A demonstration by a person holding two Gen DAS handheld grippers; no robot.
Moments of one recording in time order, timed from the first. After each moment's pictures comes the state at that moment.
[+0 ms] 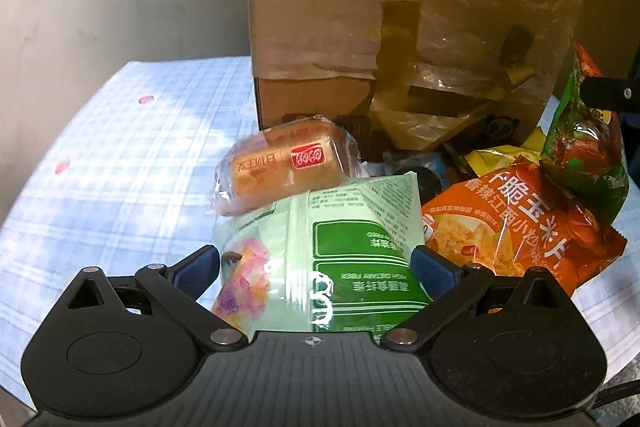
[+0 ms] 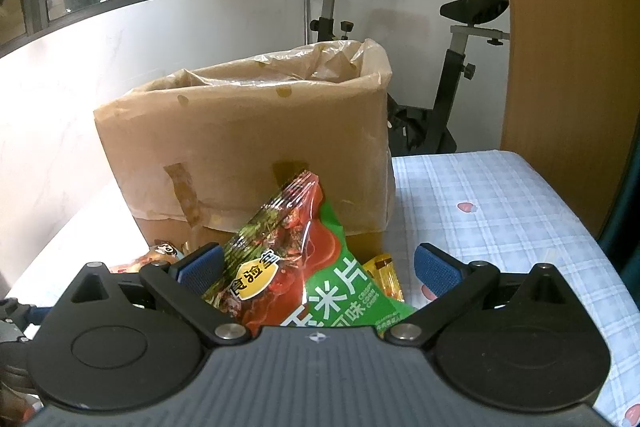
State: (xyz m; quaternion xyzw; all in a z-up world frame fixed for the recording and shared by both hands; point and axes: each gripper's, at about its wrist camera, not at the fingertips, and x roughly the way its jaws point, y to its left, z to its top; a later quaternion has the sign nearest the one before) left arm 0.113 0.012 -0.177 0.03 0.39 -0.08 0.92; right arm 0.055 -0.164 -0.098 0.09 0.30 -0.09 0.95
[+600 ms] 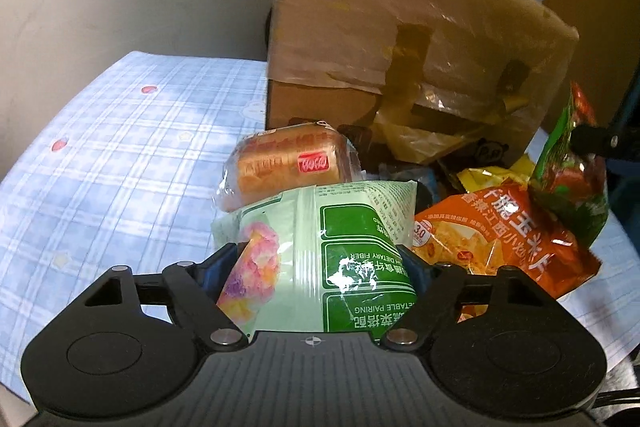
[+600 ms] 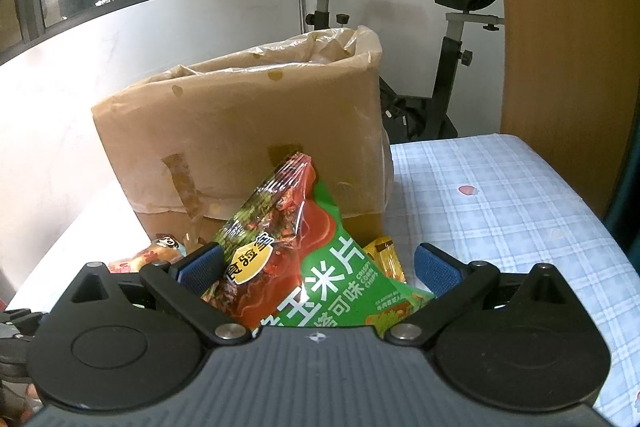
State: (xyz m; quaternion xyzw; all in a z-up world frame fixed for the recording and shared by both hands) left arm 0.097 0.030 -0.177 -0.03 0.37 -0.09 0.93; right arm 0.048 -0.168 -0.107 0.11 0.30 -0.09 0.94
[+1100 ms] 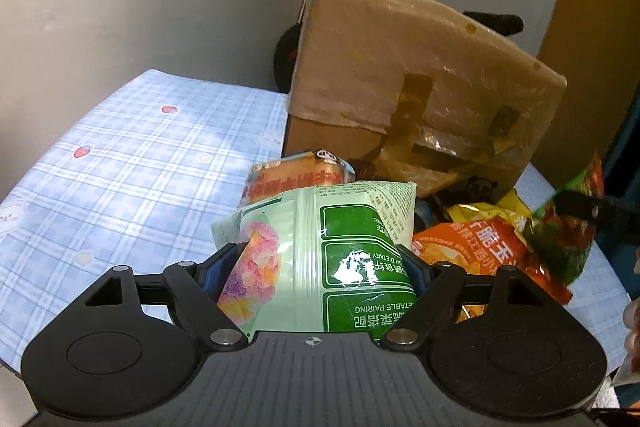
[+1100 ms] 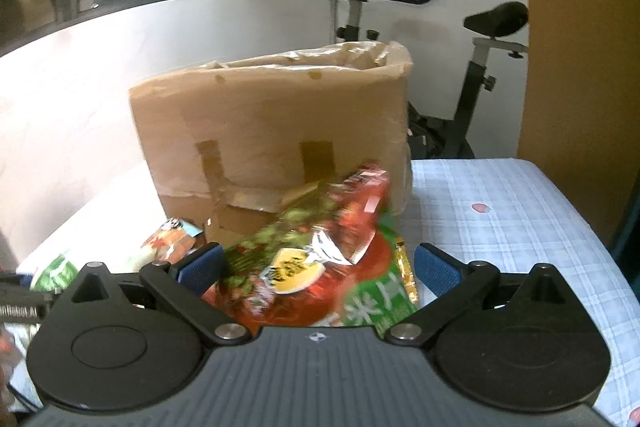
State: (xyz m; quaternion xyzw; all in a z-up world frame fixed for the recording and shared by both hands) left arm 0.071 0.047 -0.158 -0.06 0.32 -0.08 0.94; right arm 0.030 -0.151 -0.108 0.06 0.28 -0.05 0.96
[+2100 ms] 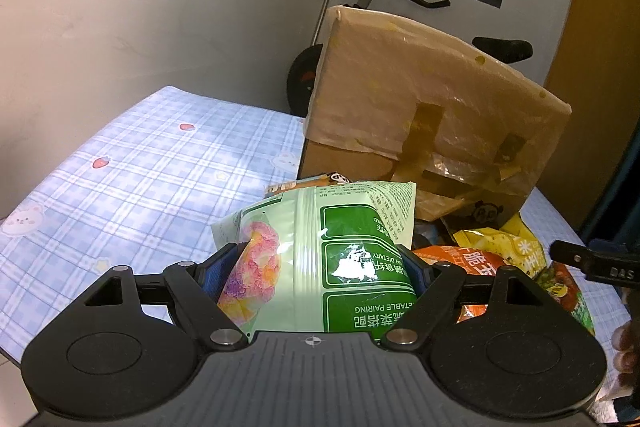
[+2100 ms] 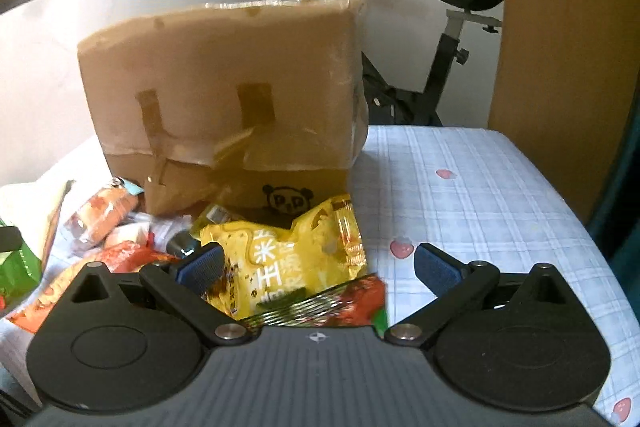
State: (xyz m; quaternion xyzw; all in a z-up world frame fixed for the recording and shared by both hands) left arm 0.063 0.054 -0.150 -0.07 0.29 -0.06 0.95; right arm 0.032 -0.182 -0.140 0.05 0.32 -0.09 0.94
